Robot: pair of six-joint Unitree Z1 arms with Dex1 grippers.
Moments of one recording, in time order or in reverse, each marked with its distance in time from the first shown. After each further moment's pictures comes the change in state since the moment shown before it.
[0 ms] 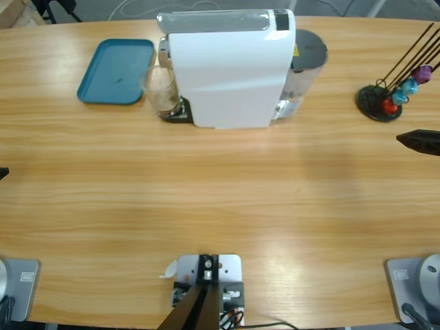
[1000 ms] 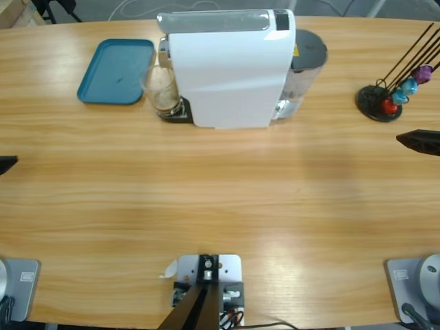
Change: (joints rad) arm 0 -0.003 -0.023 0.092 -0.209 -0.038 0.112; arm 1 0.000 0.001 0.000 0.000 0.000 0.000
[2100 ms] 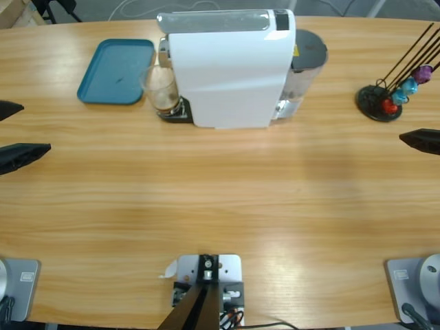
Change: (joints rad) arm 0 0.046 0.114 0.094 -0.210 -0.070 0.048; arm 1 0.000 -0.017 0.000 0.000 0.000 0.001
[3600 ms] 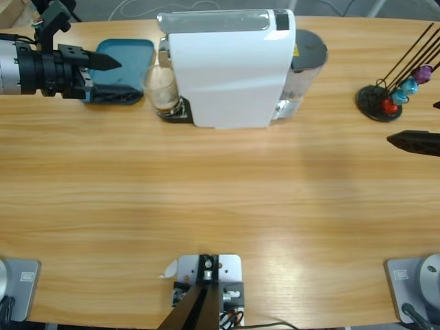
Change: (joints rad) arm 0 0.091 0.669 -0.198 -0.327 -0.222 0.198; arm 1 0.000 0.081 -0.011 0.003 0.000 0.000
